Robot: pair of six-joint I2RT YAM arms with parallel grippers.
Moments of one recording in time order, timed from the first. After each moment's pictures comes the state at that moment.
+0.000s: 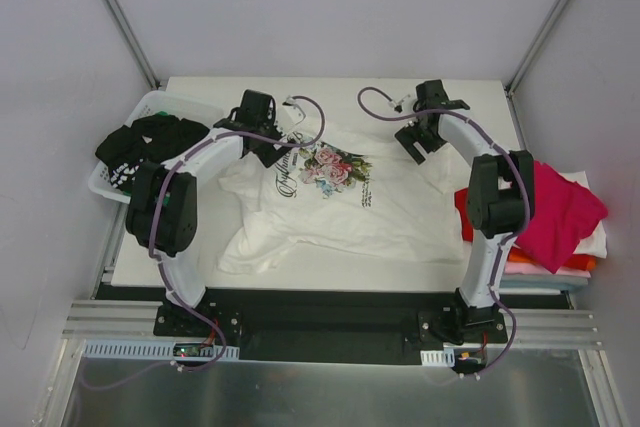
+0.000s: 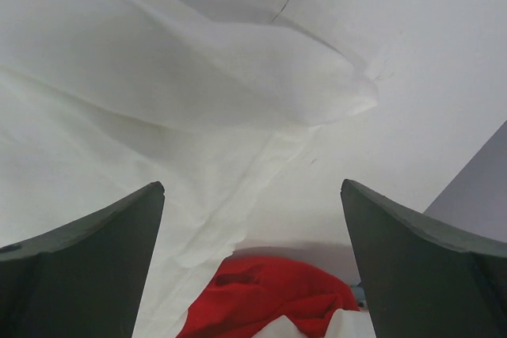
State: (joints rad) left arm -0.34 1.80 1.32 -0.38 0.01 0.64; right arm 0.20 2.00 1.59 -0.72 0.20 -0.53
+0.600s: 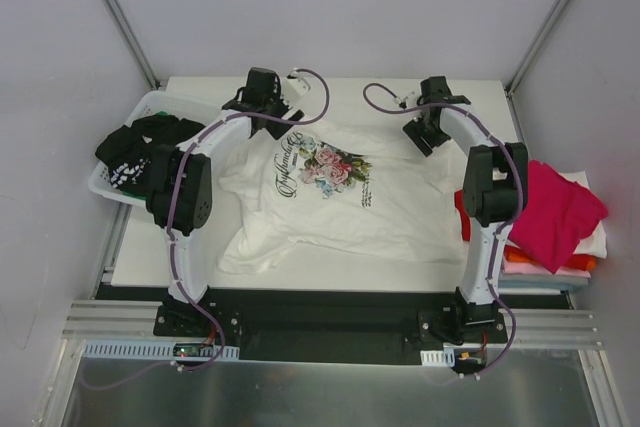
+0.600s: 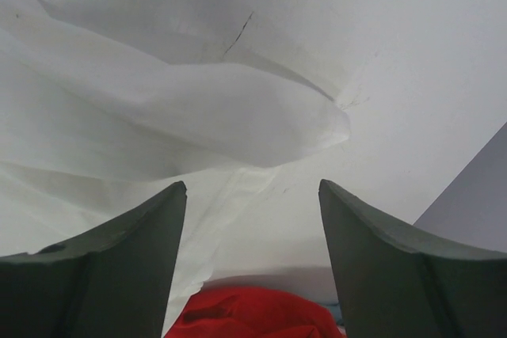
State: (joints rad) left arm -0.31 2.01 1.59 -0.28 0.02 0.62; right arm 0.16 2.12 1.71 -0.72 0.22 -0.57
